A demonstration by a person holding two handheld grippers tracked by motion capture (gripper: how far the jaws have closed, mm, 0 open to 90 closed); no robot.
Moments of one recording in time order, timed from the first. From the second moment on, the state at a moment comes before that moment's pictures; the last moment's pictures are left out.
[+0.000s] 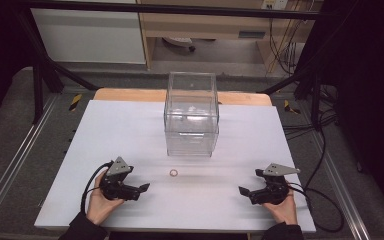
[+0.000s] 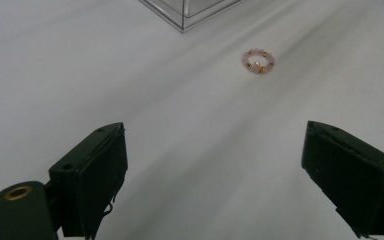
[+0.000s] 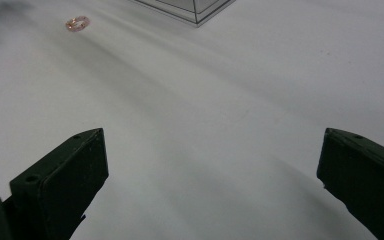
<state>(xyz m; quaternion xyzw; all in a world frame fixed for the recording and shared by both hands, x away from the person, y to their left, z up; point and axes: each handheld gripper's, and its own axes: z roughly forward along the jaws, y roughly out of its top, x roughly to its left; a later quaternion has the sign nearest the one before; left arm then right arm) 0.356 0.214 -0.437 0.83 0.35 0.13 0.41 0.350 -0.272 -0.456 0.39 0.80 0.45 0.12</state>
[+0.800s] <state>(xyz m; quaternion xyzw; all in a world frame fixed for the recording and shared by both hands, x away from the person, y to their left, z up) 0.384 0.167 -0.431 0.83 0.37 0.13 0.40 0.350 -0.272 -0.457 0.39 0.80 0.45 0.13</state>
